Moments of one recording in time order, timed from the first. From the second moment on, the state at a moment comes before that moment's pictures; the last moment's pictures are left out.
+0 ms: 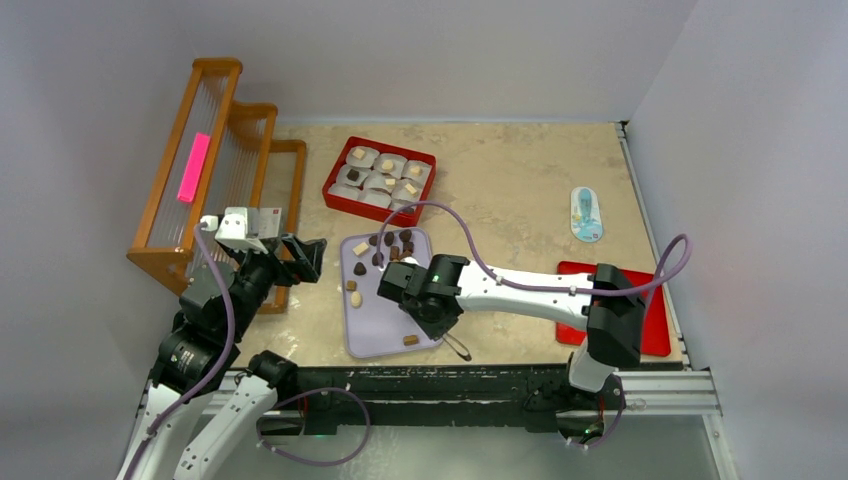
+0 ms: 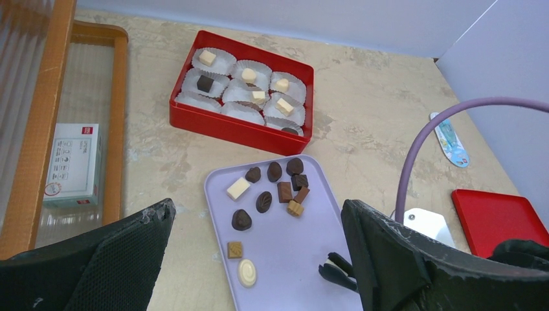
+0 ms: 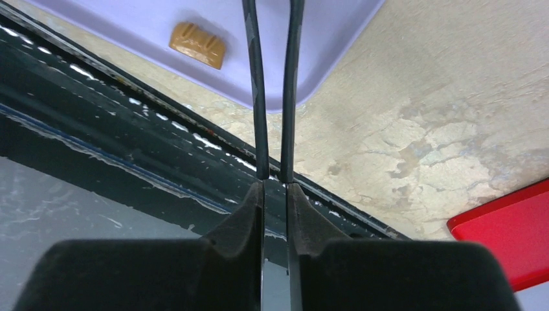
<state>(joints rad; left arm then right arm) -0.42 0.41 0.85 -0.59 -0.16 -0.34 1.24 1.69 1.37 -1.10 0.15 0.52</state>
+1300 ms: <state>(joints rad) -0.42 0.43 0.85 -0.59 -0.19 -0.34 0.75 1.95 1.78 -0.74 0.05 0.10</state>
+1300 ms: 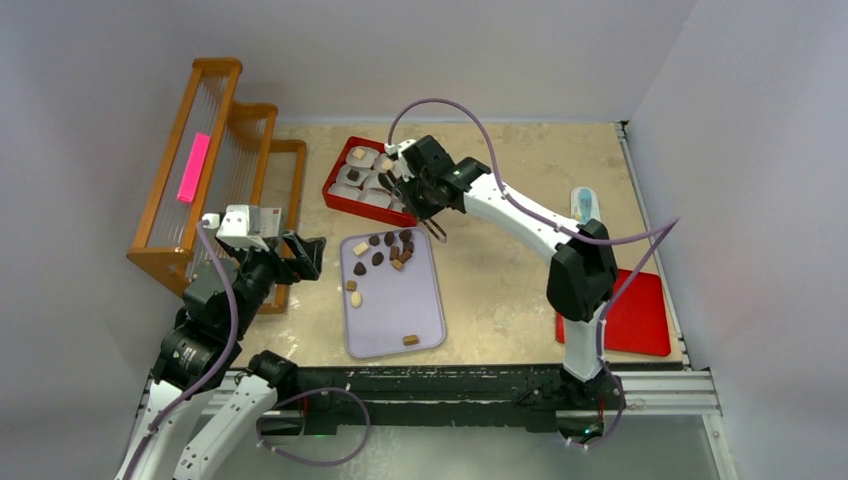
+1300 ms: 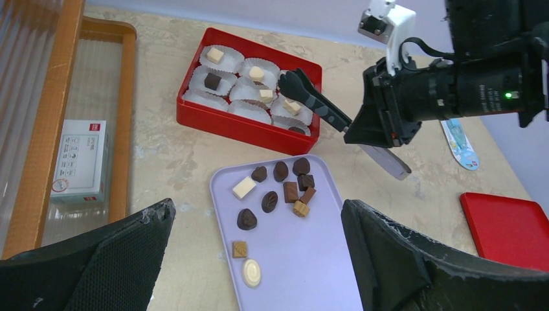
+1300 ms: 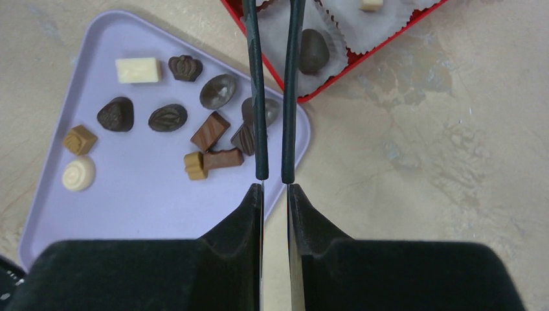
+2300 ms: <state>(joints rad) -0.42 0.41 0.85 -0.59 -0.19 -0.34 0.74 2.17 1.90 -0.70 -0.05 0.10</state>
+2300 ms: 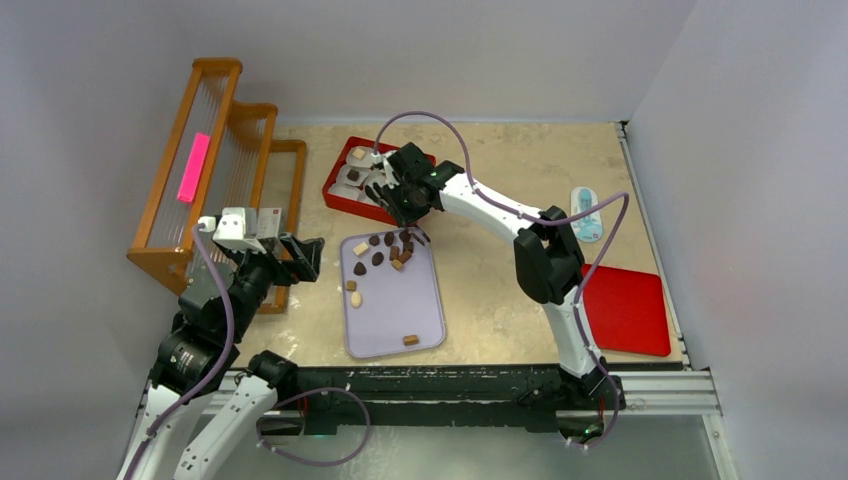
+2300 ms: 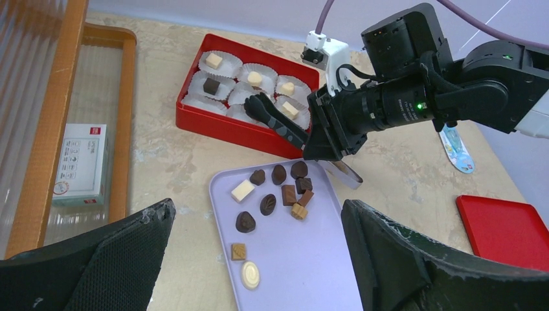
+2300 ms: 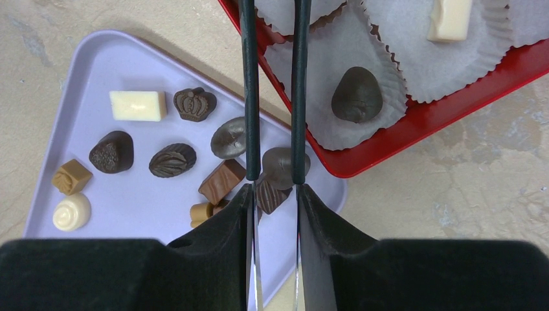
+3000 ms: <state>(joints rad) -0.42 0.41 0.85 -0.59 -0.19 -0.34 0.74 2.17 1.90 -0.70 -0.05 0.12</state>
